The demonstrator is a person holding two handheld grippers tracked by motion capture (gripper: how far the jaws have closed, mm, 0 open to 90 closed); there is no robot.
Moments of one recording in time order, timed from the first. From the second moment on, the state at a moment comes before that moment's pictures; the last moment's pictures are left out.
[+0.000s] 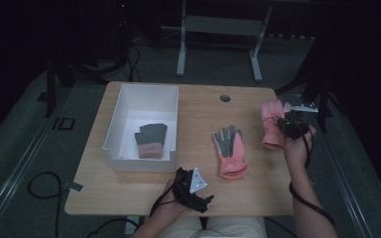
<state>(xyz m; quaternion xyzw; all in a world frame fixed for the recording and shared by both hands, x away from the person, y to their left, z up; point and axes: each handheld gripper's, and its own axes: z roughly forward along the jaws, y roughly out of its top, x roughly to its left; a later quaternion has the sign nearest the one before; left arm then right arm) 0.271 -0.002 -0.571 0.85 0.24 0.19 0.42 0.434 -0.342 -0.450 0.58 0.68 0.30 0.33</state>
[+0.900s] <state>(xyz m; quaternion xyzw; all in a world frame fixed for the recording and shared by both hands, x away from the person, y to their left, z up) 0.271 -0.004 -0.572 0.84 0.23 0.16 0.46 0.365 -0.342 -0.498 0.60 0.69 0.29 0.28</state>
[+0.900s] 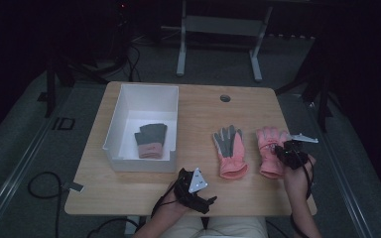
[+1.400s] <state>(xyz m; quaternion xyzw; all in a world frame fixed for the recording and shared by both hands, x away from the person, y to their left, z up) 0.268 -0.003 -0.571 0.84 0.23 0.16 0.47 0.386 -0.344 -0.528 0.57 0.72 0.28 0.28</state>
